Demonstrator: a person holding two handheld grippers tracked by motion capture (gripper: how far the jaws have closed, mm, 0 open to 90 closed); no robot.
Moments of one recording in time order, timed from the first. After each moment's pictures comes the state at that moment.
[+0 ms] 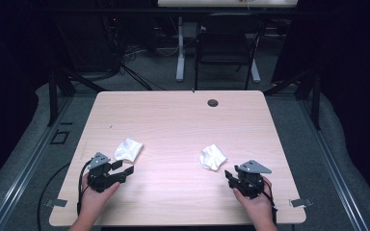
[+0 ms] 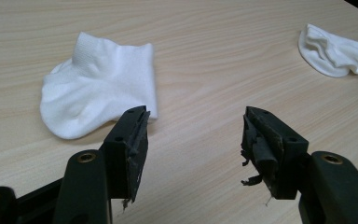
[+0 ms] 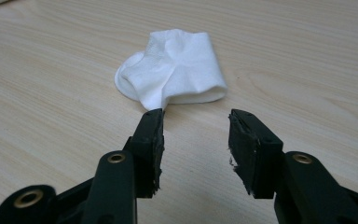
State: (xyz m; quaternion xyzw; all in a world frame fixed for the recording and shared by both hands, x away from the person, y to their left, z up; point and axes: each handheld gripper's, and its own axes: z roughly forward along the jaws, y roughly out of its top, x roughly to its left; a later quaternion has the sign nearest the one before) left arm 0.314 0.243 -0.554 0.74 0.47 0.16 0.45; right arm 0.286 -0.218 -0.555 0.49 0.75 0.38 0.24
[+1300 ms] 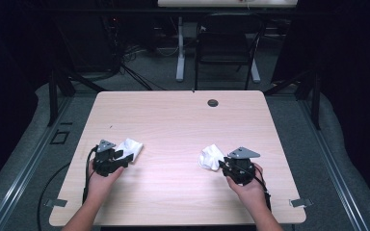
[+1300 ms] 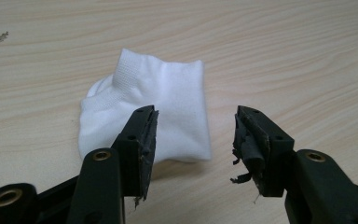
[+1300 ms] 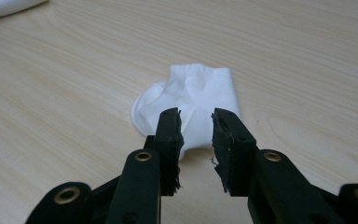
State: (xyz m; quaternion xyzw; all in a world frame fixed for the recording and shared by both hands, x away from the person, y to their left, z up) left arm 0.362 0.238 -0.556 0.74 0.51 0.18 0.40; right arm 0.317 -0.194 -0.531 0.46 0.78 0.37 0.22
